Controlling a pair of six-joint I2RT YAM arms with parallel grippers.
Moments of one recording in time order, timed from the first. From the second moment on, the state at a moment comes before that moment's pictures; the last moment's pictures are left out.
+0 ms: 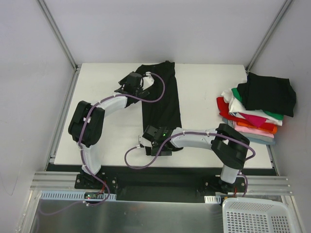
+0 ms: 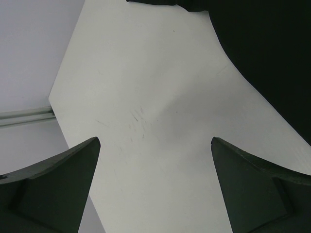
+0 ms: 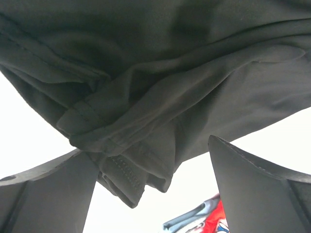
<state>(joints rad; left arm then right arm) -0.43 1.89 1.28 -0.04 -0.32 0.69 1.17 1.79 1.10 -0.61 0.35 -0.53</state>
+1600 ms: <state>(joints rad) -0.43 1.85 1.28 -0.04 -0.32 0.70 1.12 1.82 1.16 -0.69 0.15 -0.51</state>
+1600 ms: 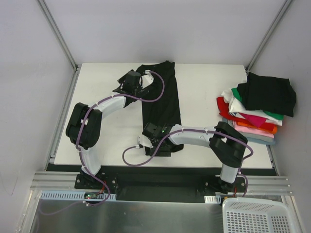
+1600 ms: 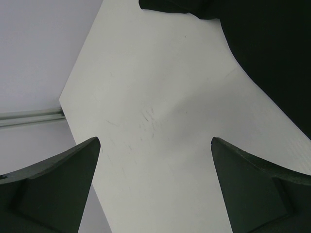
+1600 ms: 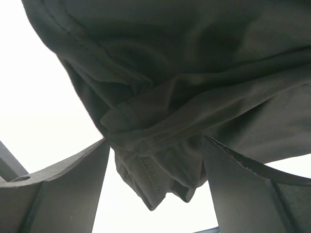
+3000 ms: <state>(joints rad) -0.43 1.85 1.28 -0.04 -0.32 0.70 1.02 1.91 1.26 -0.80 0.01 -0.58</state>
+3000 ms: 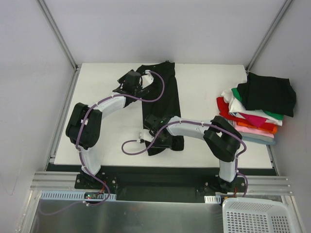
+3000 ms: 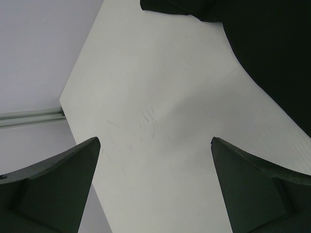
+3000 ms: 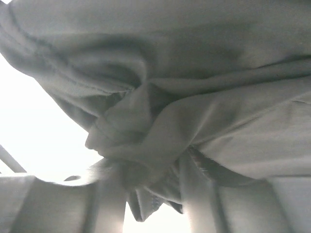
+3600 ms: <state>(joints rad) -0.43 1.84 1.24 -0.03 -0.32 0.70 1.03 1.91 1.27 -0.80 0.06 -0.60</state>
